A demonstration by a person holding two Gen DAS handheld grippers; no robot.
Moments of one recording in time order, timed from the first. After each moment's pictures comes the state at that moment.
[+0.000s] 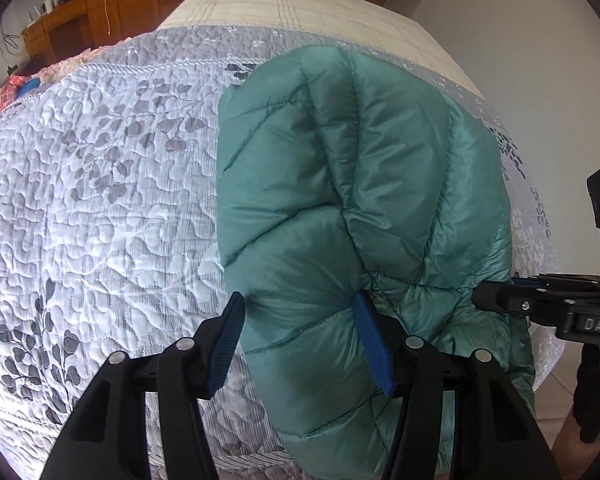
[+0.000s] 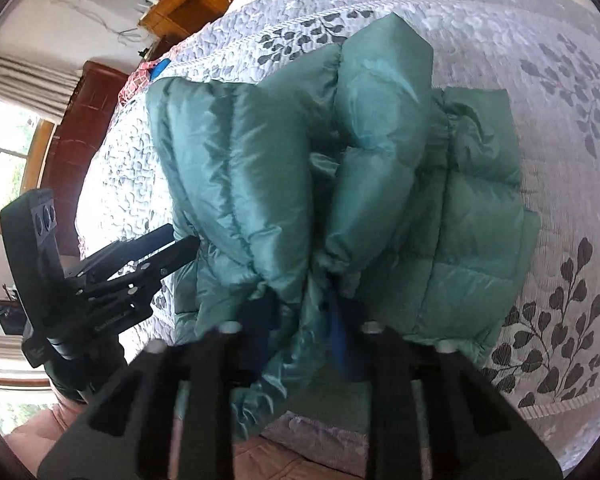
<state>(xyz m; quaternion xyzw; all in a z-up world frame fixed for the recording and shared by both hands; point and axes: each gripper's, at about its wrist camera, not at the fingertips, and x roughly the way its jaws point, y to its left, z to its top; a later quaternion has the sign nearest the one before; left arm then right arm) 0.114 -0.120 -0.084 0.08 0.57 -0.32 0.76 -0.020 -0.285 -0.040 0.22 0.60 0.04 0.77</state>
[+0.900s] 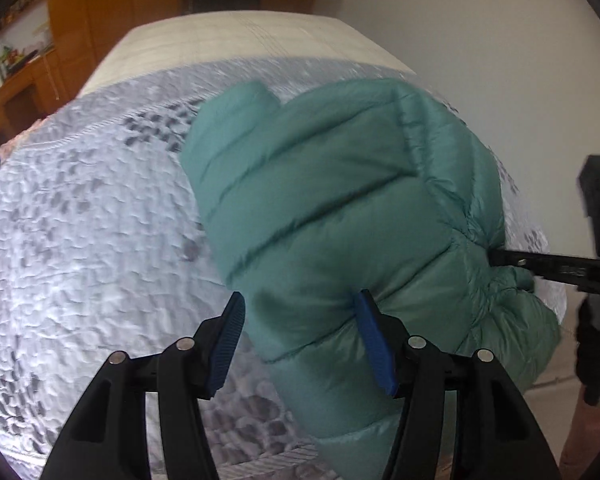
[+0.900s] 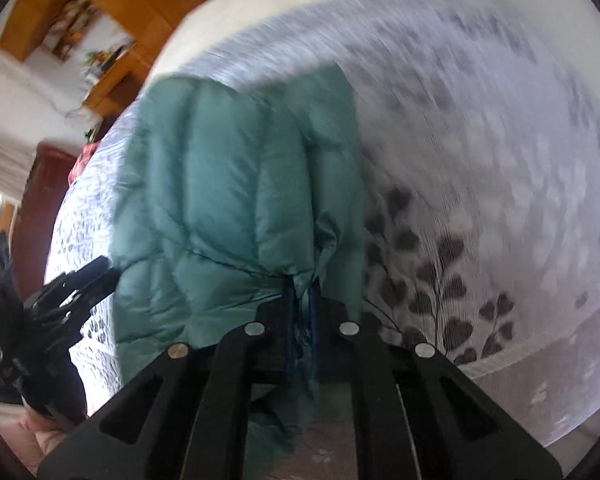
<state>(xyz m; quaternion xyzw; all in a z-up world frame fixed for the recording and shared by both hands) 0.042 -0.211 -0.070 0.14 0.50 -0.40 0.75 -0.145 -0.413 -0.072 0.30 0.53 -0.11 0.79</state>
